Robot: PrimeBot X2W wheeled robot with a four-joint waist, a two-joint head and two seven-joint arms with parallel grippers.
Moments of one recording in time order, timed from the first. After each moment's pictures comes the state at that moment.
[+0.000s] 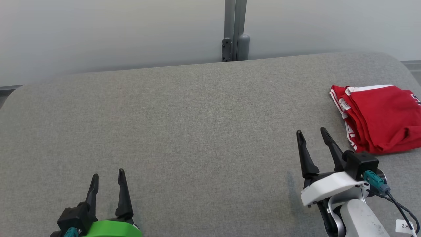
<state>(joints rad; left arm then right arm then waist) 0.06 0.06 -0.09 0.17 -0.34 0.03 -0.26 -0.16 -0.05 0.09 0.29 0.21 0.13 -0.26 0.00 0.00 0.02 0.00</state>
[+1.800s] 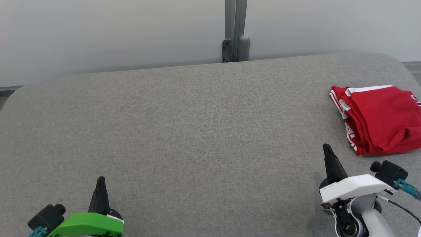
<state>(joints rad) 0.01 0.05 -0.01 0.24 -0.84 -0.04 -0.10 -0.12 -0.05 0.03 0.30 0.79 0.13 -0.12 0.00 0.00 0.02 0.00</state>
